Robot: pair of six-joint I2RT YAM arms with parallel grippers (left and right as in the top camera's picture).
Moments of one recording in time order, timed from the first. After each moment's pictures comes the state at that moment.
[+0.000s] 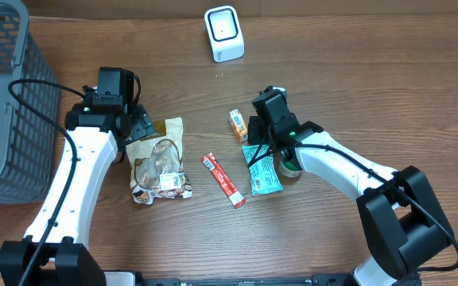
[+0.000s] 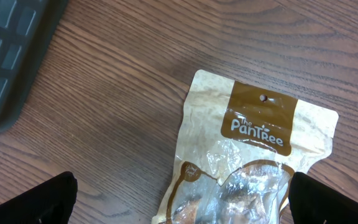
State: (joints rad) left arm -0.06 1.54 1.22 -0.92 -0.30 -0.52; right arm 0.53 1.79 1.07 -0.25 0.10 0.54
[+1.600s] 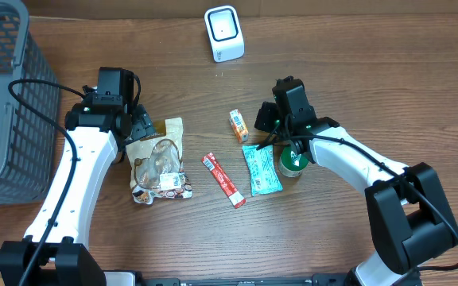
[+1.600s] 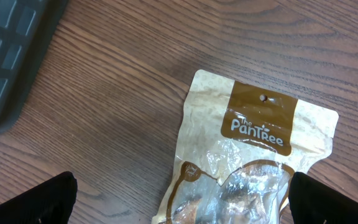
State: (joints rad) left arm -0.06 1.54 1.22 -0.92 -0.30 -0.52; right arm 0.42 1.79 1.05 -0.12 -0.08 0.68
